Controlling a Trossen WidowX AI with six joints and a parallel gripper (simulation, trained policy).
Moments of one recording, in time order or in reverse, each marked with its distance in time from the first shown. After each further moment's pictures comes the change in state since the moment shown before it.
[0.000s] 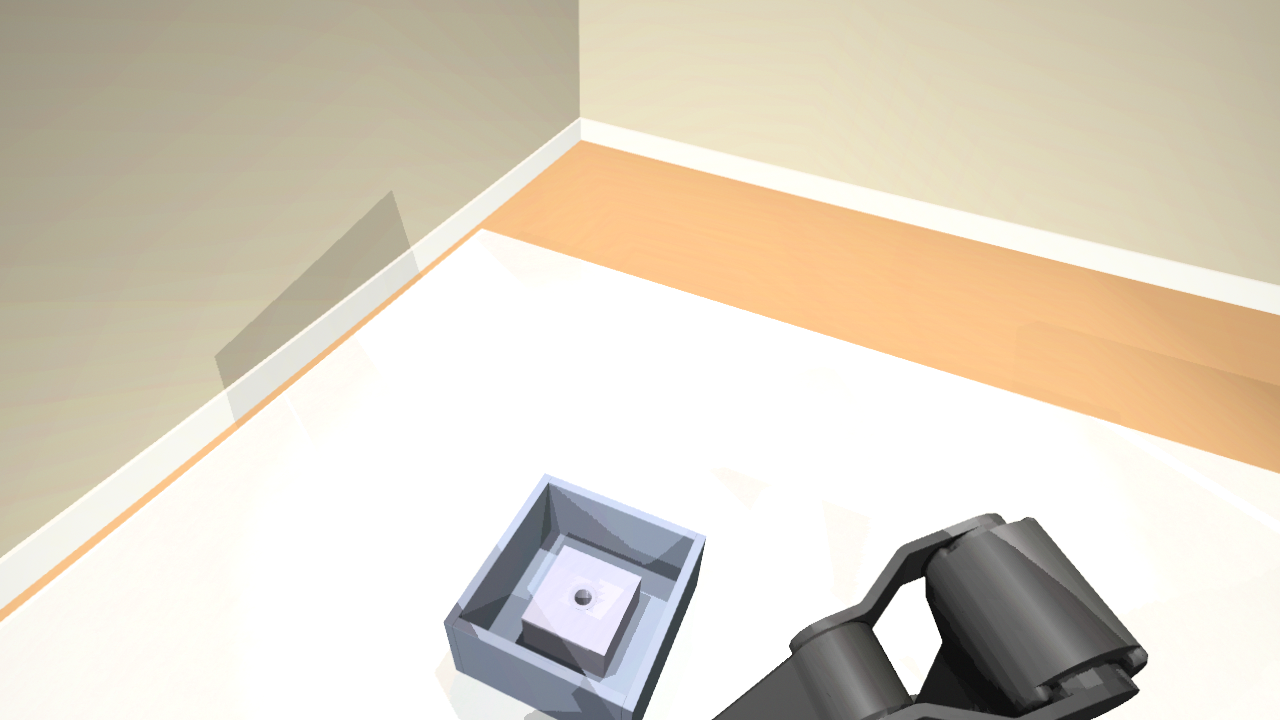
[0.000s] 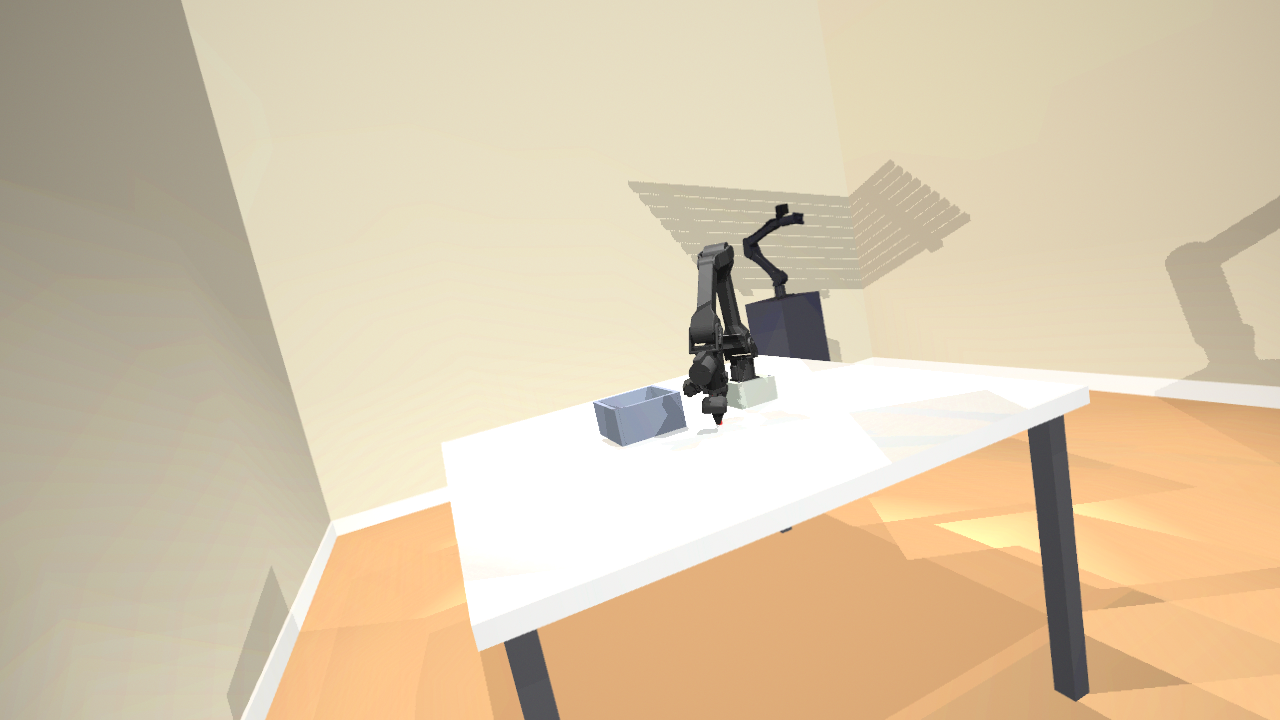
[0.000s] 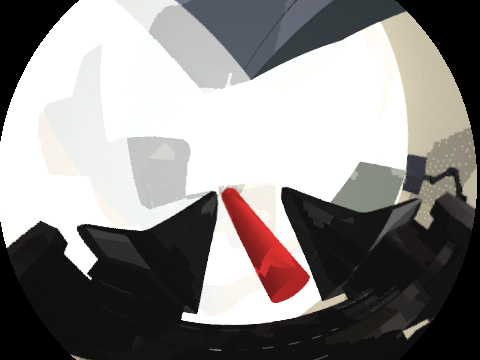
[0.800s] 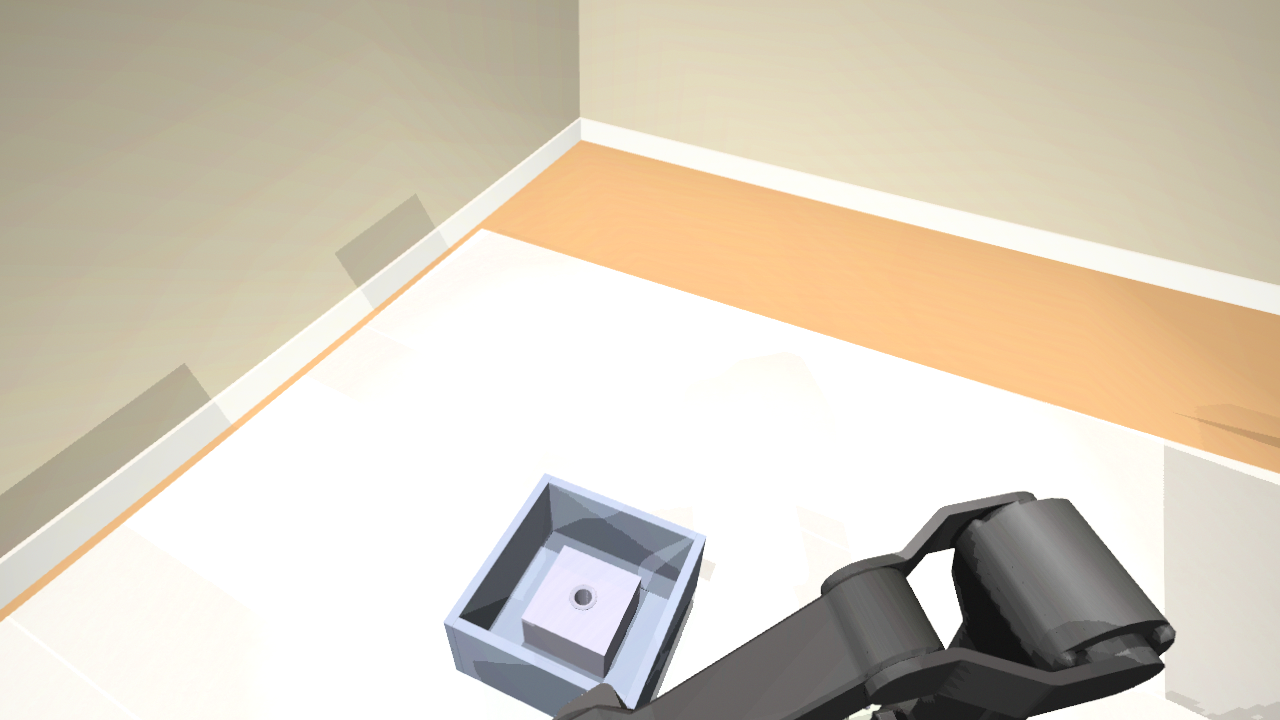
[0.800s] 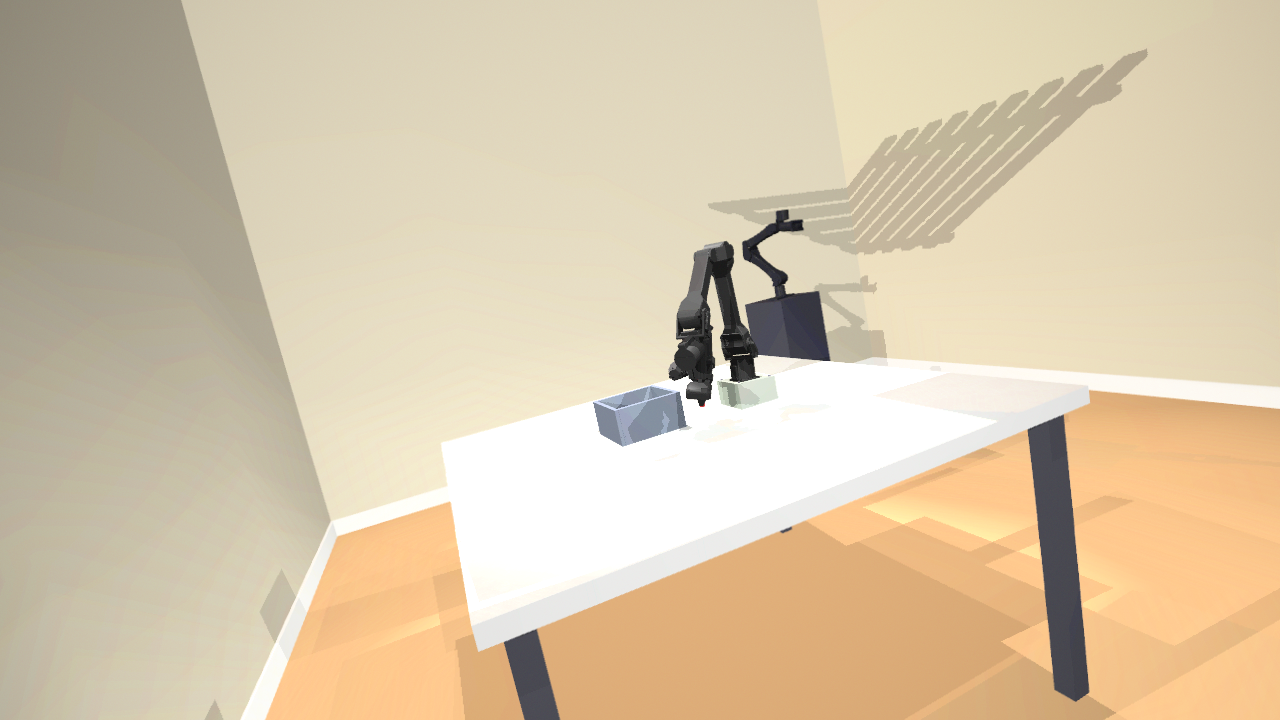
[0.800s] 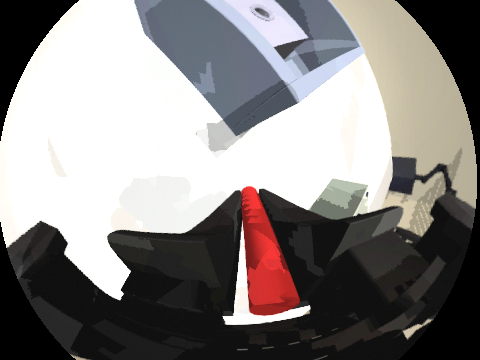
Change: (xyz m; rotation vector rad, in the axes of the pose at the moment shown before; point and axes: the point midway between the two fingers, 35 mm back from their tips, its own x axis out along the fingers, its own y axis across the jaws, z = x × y) arm -0.041 -0.009 0.039 0.024 -0.092 -0.040
